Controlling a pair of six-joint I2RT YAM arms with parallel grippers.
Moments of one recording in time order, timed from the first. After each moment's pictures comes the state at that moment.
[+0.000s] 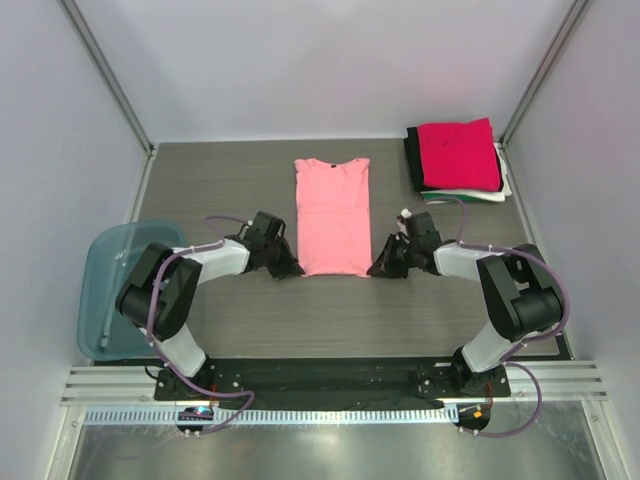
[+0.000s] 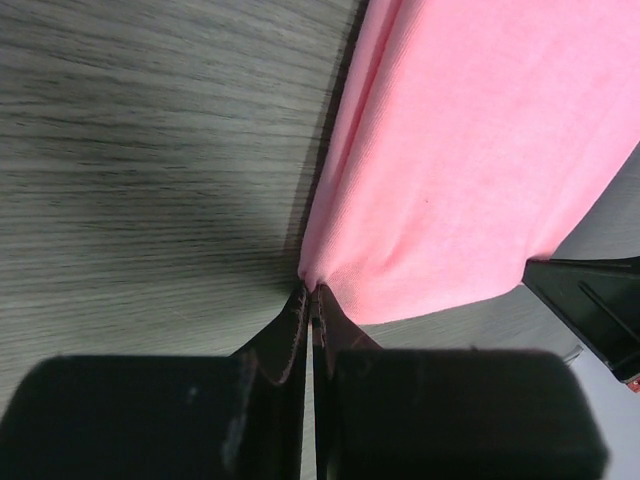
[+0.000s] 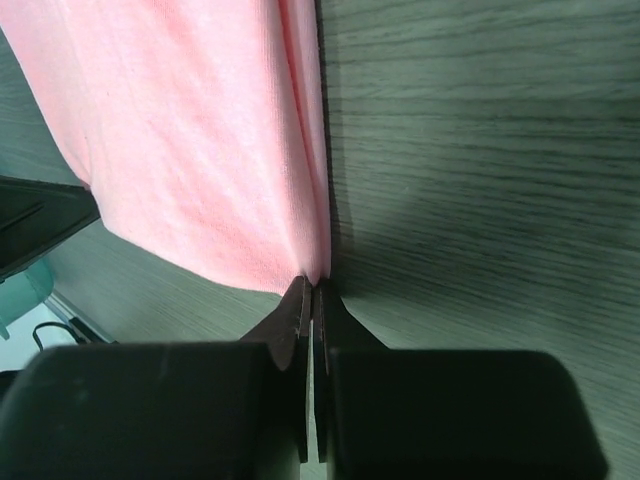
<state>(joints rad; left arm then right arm) -0.49 1.69 0.83 -0.14 0.21 -0.98 0.31 1.62 0.69 -0.03 -0.42 0.68</state>
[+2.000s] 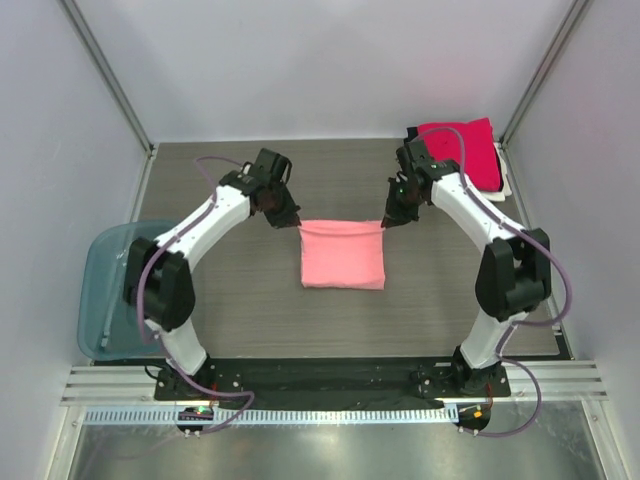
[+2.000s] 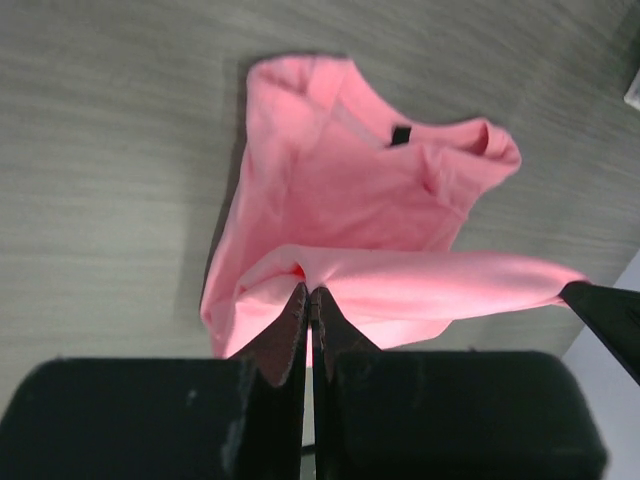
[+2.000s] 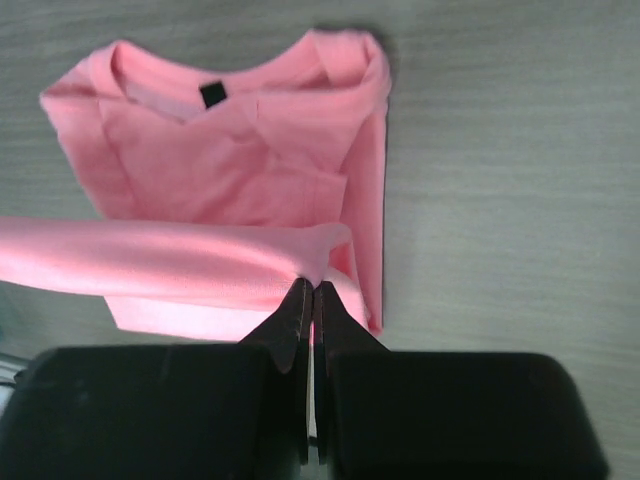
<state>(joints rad) -0.48 1.71 1.45 -0.73 0.04 -0.91 0.31 1.72 1.46 -0.86 -0.13 0.48</state>
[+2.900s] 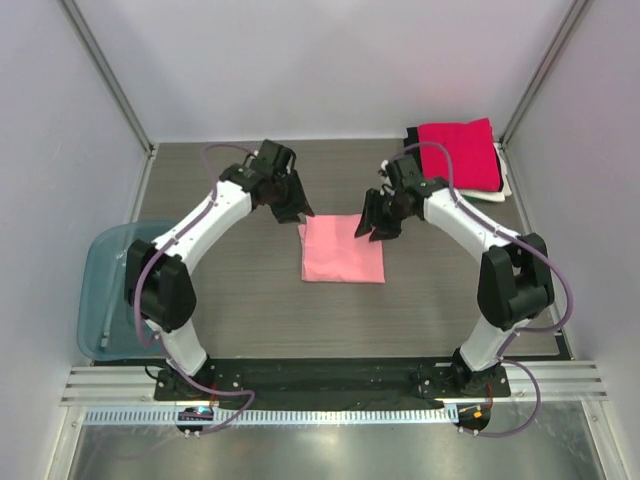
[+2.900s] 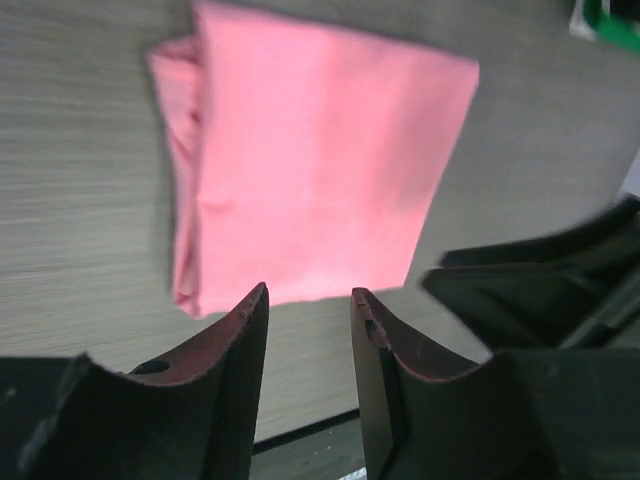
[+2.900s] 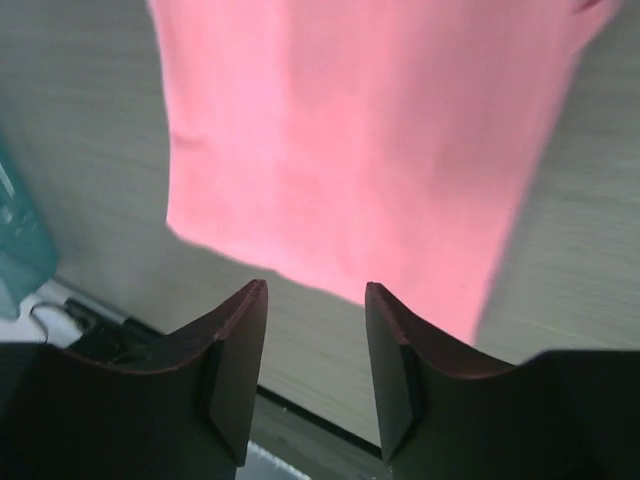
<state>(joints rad) -0.47 1.79 1.62 -0.80 0.10 -0.79 0.35 1.74 1.40 -0.72 -0.28 0.51</state>
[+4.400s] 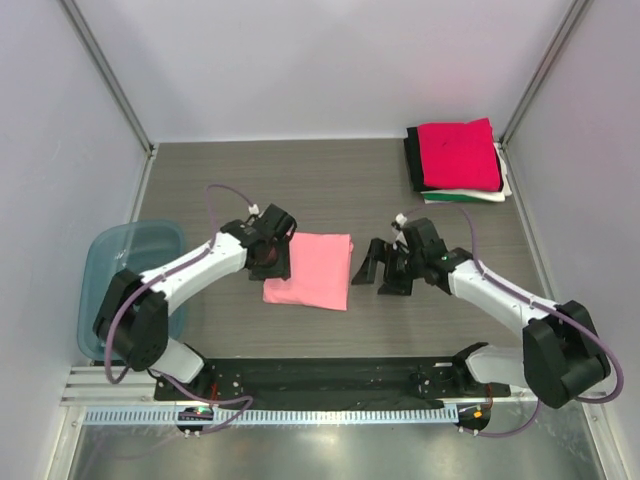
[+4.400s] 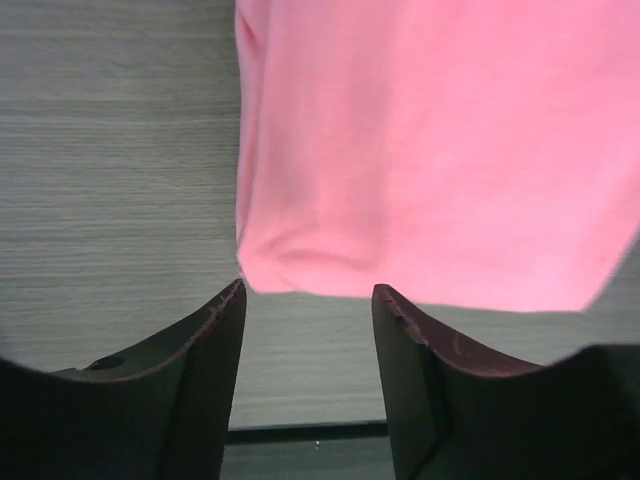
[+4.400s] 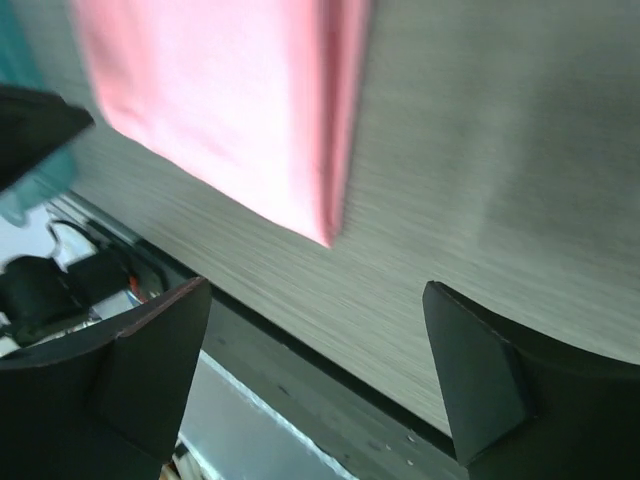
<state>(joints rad) -0.63 1.51 1.03 -0.75 -0.17 -0.65 0.45 1.25 0.64 -0.32 -0.43 0.72</state>
